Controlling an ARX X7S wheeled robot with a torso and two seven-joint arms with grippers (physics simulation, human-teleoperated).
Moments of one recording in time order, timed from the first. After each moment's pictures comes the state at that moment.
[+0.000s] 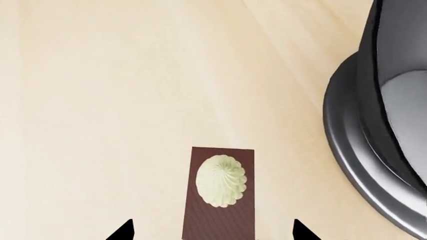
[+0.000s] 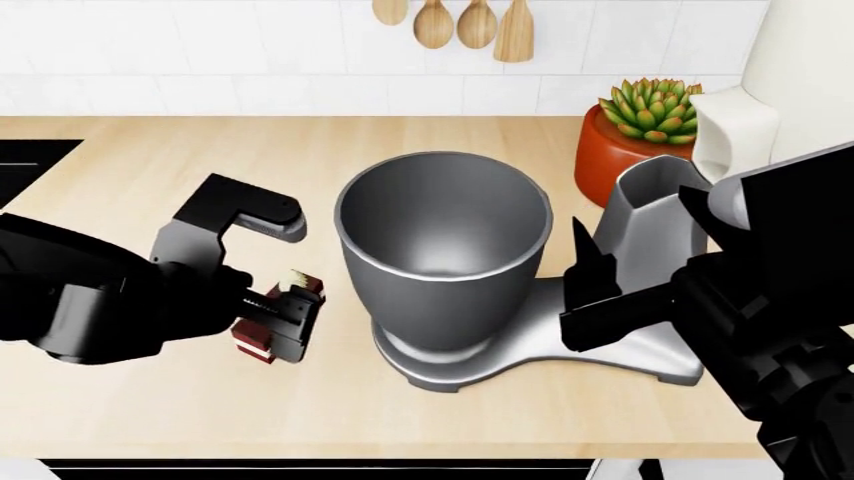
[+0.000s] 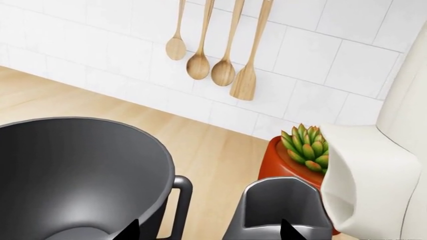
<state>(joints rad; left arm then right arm) -1.20 -0.71 0.64 -0.04 -1.72 -1.40 -0.70 0.90 0.71 -0.03 -0.74 1.88 1.31 1.18</state>
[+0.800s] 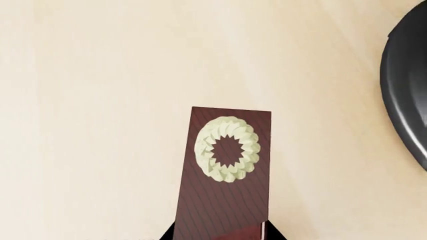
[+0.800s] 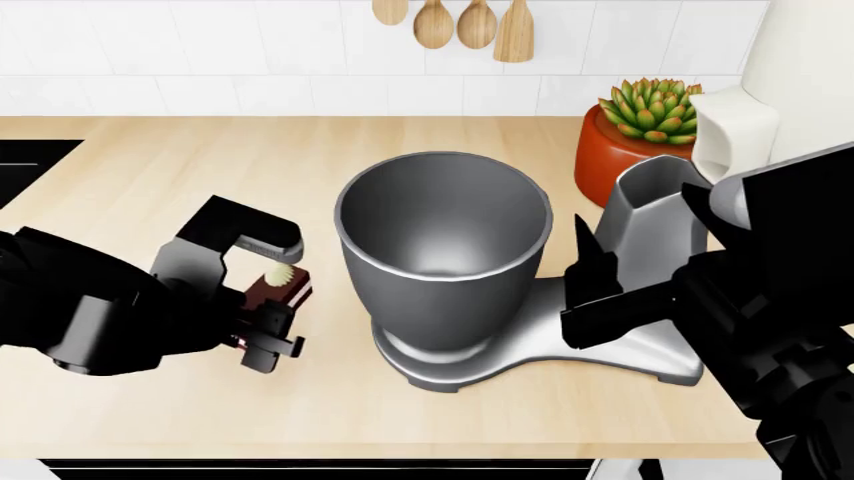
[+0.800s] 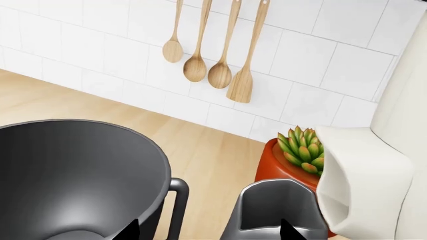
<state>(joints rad) -1.20 -0.73 0.73 -0.07 -1.73 -1.40 -0.76 0.89 0.73 -0.05 -0.76 1.84 1.29 1.15</state>
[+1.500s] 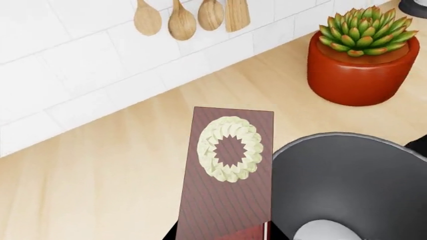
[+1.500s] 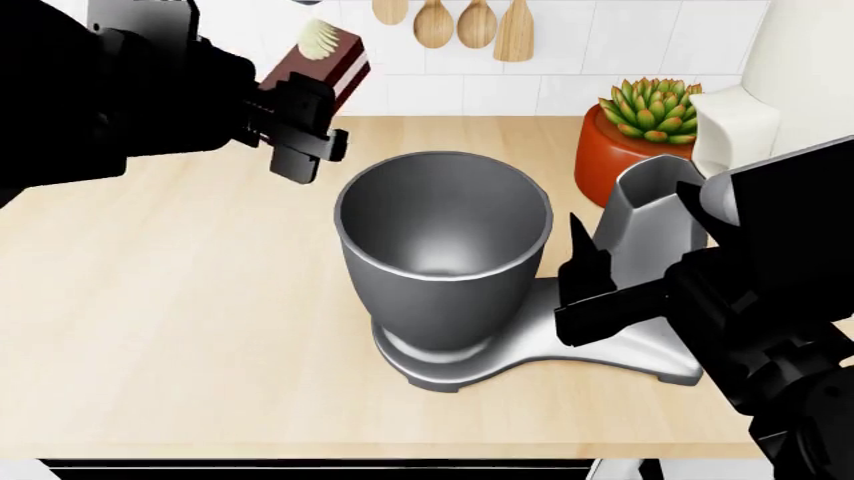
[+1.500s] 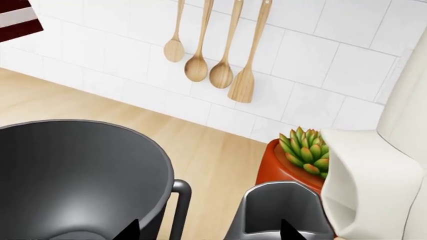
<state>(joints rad) -1.75 -0.58 0.74 -0.14 -2.02 -1.38 -0.94 0.92 0.73 -0.09 -0.75 1.84 1.27 1.17</state>
